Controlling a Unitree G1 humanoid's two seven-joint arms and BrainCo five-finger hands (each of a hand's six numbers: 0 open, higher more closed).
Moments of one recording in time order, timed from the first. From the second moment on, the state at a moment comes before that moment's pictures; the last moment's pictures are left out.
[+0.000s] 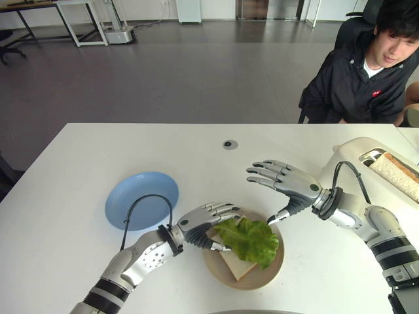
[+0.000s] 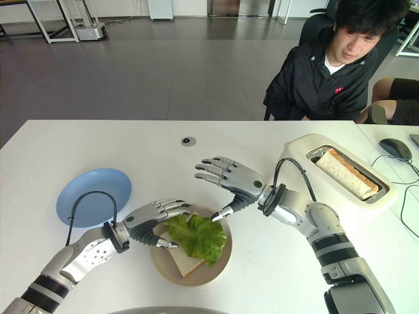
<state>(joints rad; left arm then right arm) -0.03 0.59 -0.34 0.04 0.65 -0.63 -0.14 -0.36 -0.67 0.27 0.24 -0.88 -0.85 -0.15</state>
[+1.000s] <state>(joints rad) -0.07 0.52 -0.16 0.05 0.19 -0.81 -0.18 0.14 -1.18 -0.47 0.11 -0.62 -0.55 0.26</state>
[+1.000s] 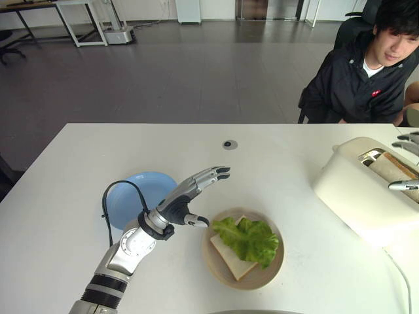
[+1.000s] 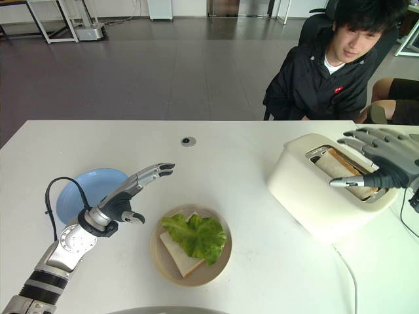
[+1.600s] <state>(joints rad) -0.08 0.50 -0.10 0.05 0.18 -0.81 -0.19 0.12 -1.16 -0.42 0.07 -0.38 -0.53 0.39</state>
